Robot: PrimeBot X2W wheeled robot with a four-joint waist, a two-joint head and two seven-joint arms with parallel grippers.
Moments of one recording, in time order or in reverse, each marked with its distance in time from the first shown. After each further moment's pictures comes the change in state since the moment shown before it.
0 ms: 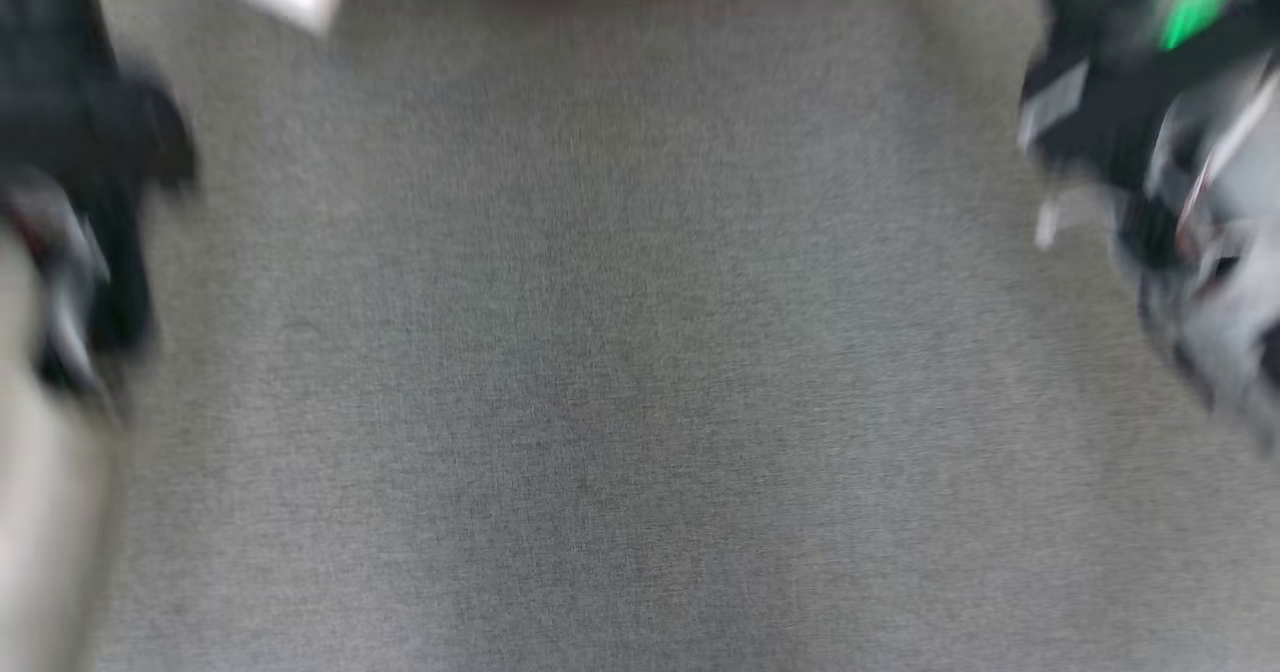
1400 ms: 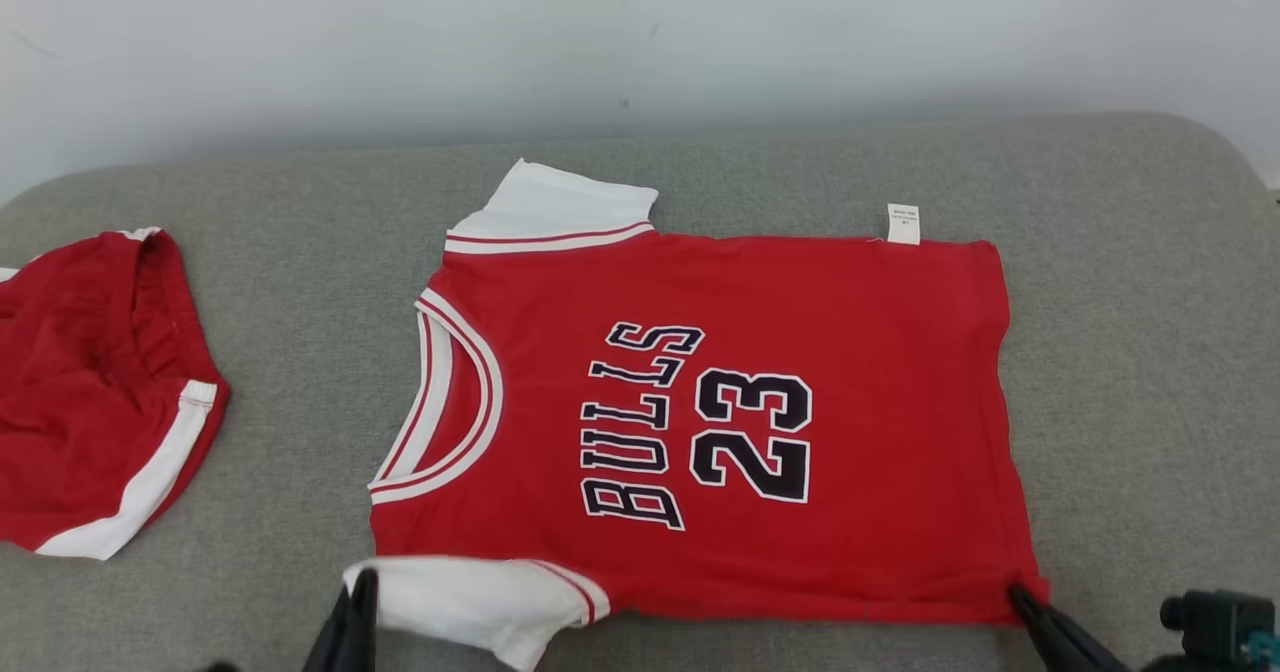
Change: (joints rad) left arm 1.061 -0.197 0.044 -0.312 0.059 -0.003 0.060; right arm 1.136 -0.028 -0.331 -0.216 -0.145 0.000 0.148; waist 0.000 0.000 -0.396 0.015
